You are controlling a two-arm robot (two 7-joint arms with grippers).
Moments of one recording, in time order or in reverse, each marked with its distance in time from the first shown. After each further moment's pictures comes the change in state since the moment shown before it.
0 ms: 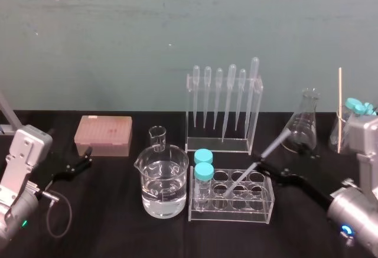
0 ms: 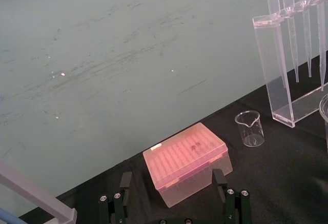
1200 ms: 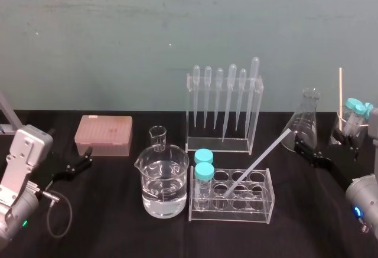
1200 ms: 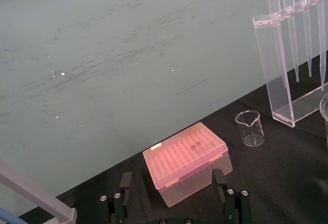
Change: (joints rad) left arm 0.000 0.000 0.000 0.000 0.000 0.000 0.000; right arm 0.046 -0.136 0.118 0.110 -0.163 0.032 -0.202
